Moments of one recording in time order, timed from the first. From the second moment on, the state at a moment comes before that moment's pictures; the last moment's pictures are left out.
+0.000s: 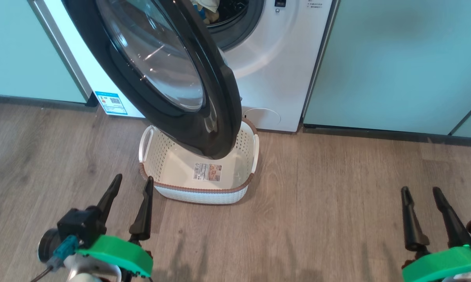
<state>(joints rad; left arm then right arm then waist) 0.08 0.31 -0.19 -0.15 -0.39 0.18 -0.17 0.11 -0.05 0.00 -0.07 0.22 0.13 -0.07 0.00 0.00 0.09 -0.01</state>
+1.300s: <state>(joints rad) -0.05 0.27 -0.30 -0.05 -0.39 0.12 -0.20 -0.42 -0.05 0.26 0.26 0.35 0.13 -0.17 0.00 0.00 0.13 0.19</state>
